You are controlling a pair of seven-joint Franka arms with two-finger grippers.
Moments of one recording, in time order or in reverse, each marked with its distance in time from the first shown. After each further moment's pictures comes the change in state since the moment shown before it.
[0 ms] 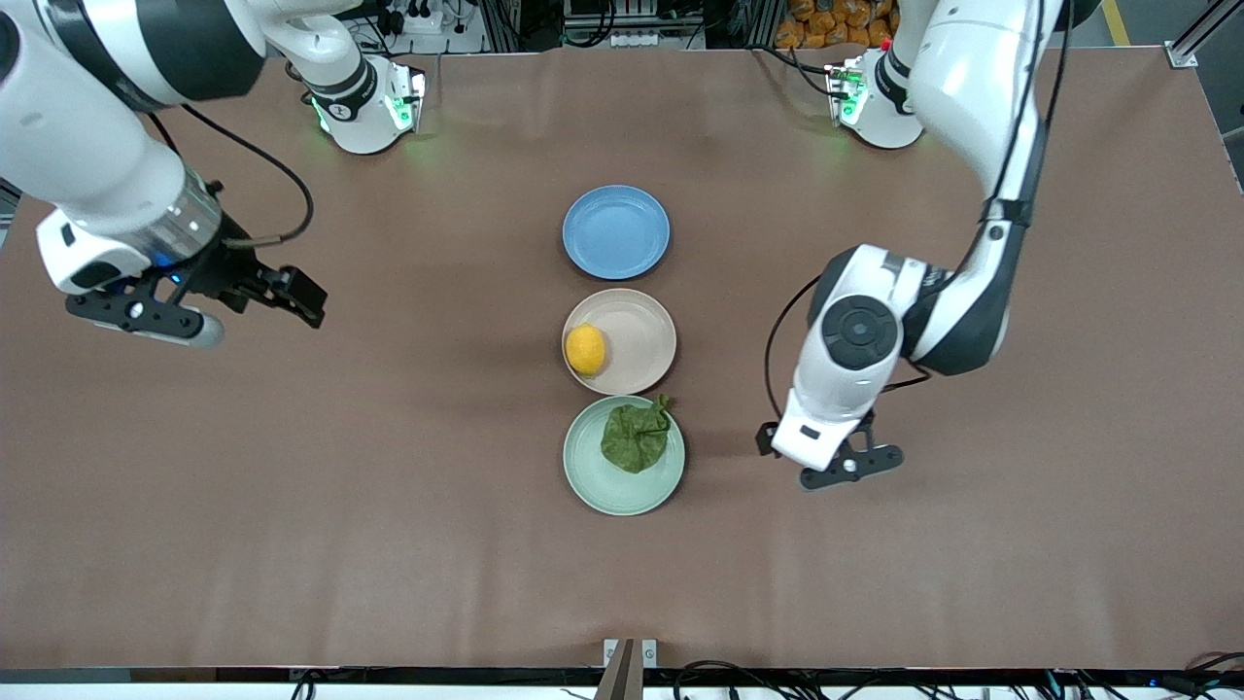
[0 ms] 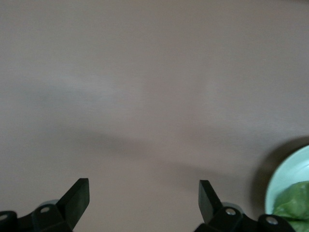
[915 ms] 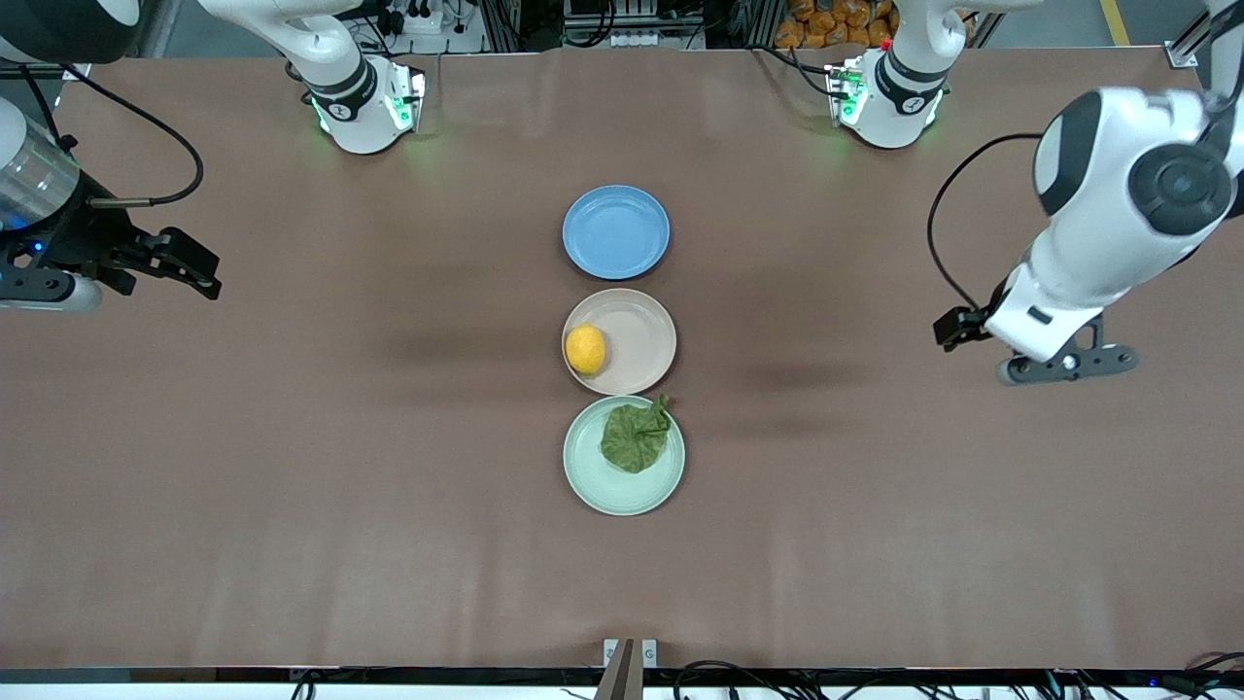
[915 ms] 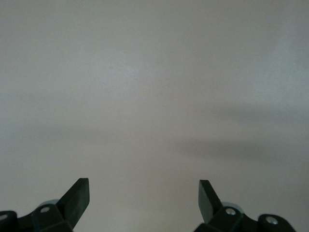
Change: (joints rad) left arm 0.288 -0.517 -0.055 -0.389 -0.032 -0.200 0.429; right arm -0.019 -0.064 -0.137 0.003 0.002 -0.069 -0.280
